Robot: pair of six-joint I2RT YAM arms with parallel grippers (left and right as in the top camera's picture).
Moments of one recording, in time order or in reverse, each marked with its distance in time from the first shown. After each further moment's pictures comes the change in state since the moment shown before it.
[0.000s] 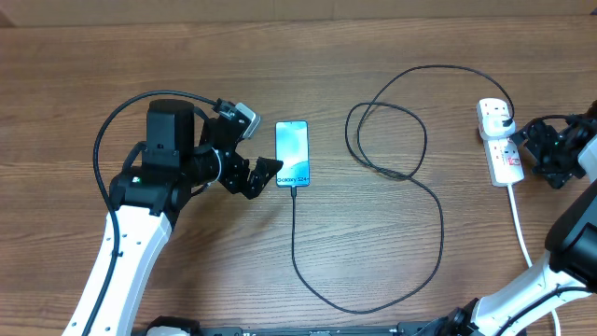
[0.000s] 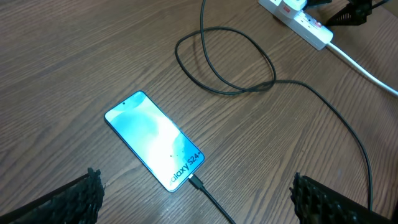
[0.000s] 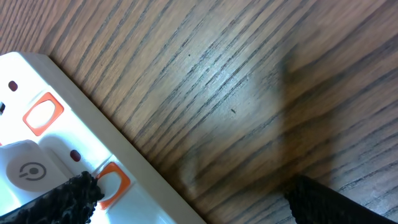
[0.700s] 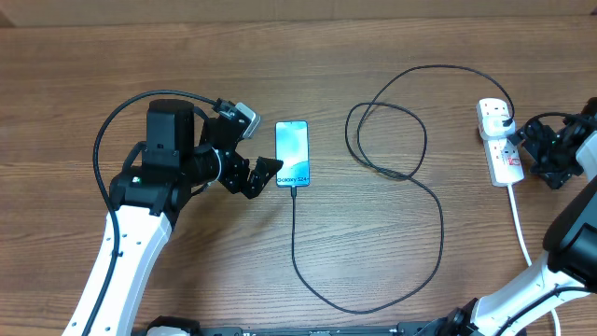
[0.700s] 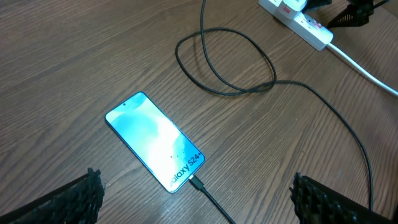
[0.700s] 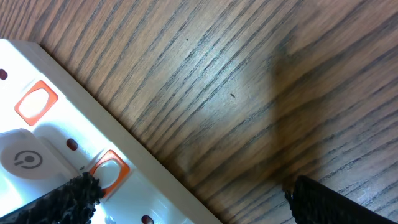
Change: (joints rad) left arm 0.000 0.000 0.000 0.003 0.000 0.000; right arm 0.022 -0.003 0.012 -0.042 0.037 0.015
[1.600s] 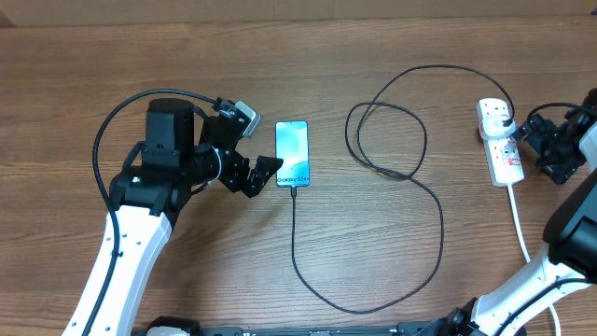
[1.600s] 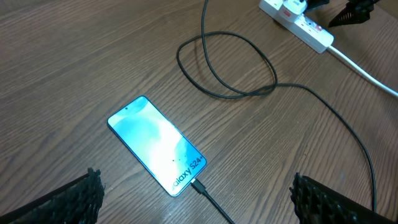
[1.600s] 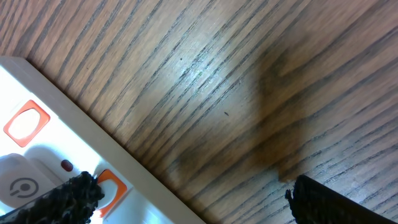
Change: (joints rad) left arm 0.000 0.000 0.000 0.015 0.000 0.000; right arm 0.008 0.053 0.115 -0.101 0.053 -0.005
